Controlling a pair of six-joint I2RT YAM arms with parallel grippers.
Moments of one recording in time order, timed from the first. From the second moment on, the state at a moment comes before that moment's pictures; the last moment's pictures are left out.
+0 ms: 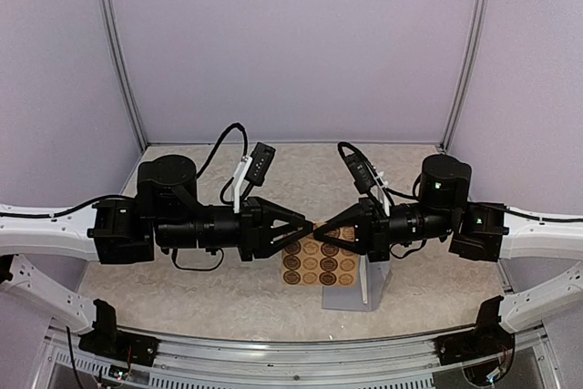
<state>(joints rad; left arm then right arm) -1.24 1.22 0.95 0.12 0.11 -0.51 1.05 1.11 0.77 0.22 -0.53 0.40</state>
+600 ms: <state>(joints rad) -1.23 1.23 0.95 0.13 0.16 -0.52 1.05 1.11 0.77 0.22 -0.55 0.39</state>
